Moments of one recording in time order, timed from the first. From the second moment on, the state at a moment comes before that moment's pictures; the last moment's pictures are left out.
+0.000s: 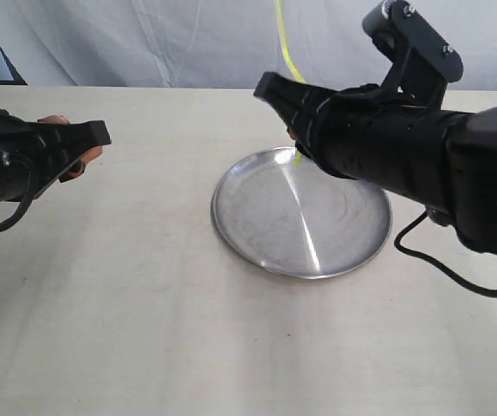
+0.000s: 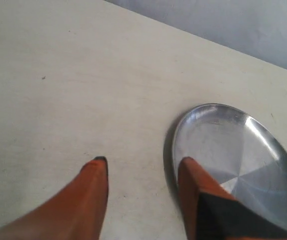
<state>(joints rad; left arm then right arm) -0.54 1.17 -0.58 1.12 0.17 -1.75 0.69 1.38 -0.79 1.67 -0.35 -0.77</state>
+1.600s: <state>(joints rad) -0.54 1.07 -0.57 1.09 0.25 -1.50 0.76 1.40 -0.84 1.74 -0.75 -1.52</state>
